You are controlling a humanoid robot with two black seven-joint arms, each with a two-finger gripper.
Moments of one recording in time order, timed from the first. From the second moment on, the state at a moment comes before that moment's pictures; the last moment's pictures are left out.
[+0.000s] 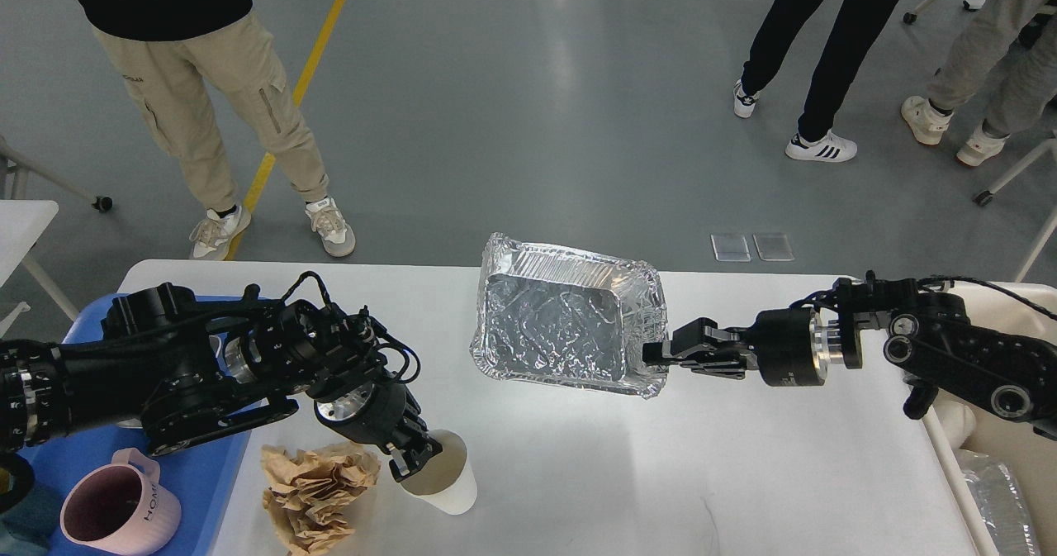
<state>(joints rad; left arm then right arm) -1.08 0.34 0.15 -1.17 2.05 -0.54 -0.42 0.84 -0.62 0.22 1.15 -1.00 0.59 0.46</state>
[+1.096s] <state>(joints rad) -1.11 0.92 0.03 -1.69 2.05 -0.54 -0.50 0.83 -0.57 0.21 1.03 -1.00 0.59 0.45</state>
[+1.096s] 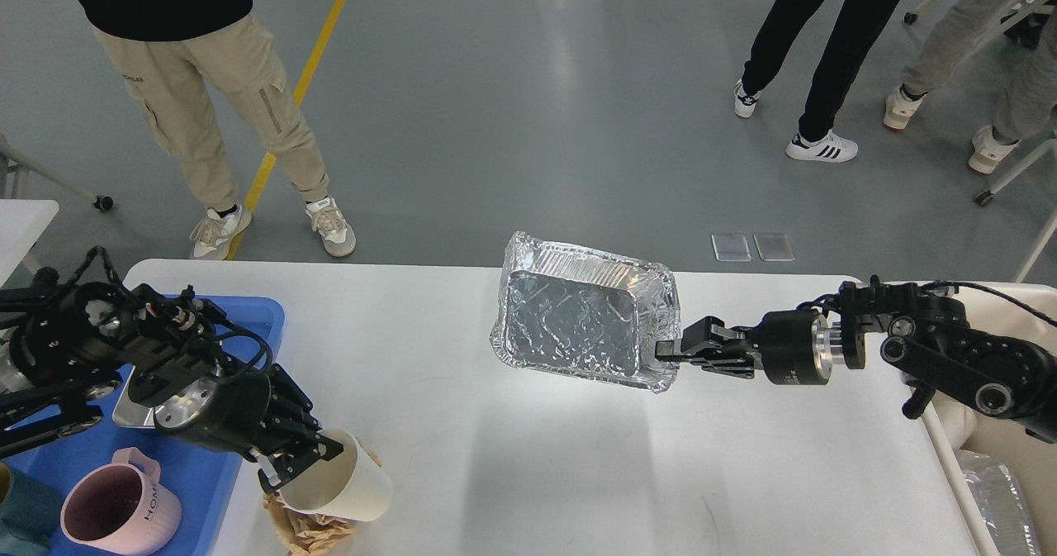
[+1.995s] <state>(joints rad) -1.16 1.10 -0.49 -1.59 1.69 -0.59 -0.54 0.86 -0.55 0.18 1.02 -1.00 0.58 0.45</state>
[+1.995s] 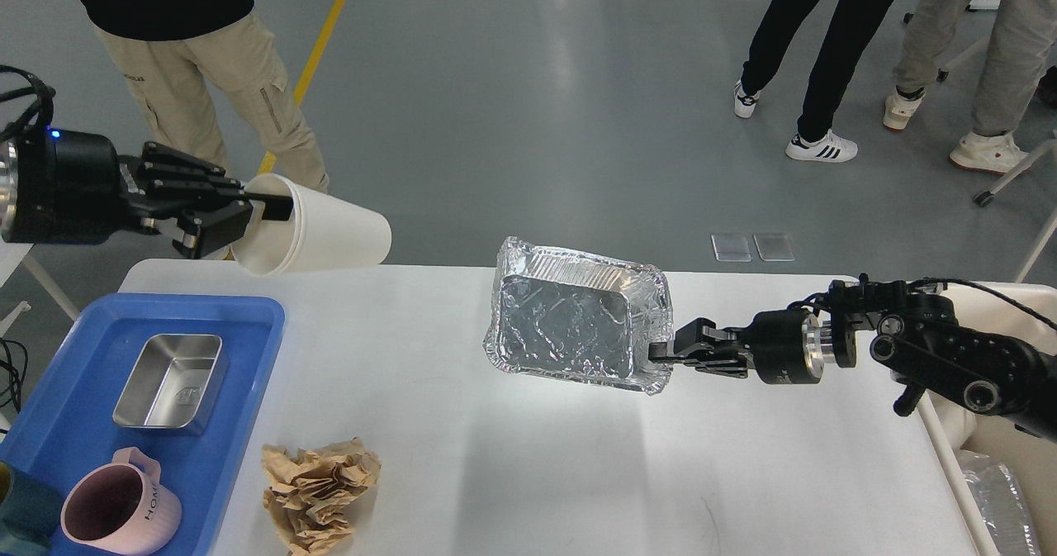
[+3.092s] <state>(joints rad) -1.50 0.22 -0.25 -1.14 1.97 -0.79 -0.46 0.89 -0.55 0.17 1.04 -1.00 0.58 0.46</state>
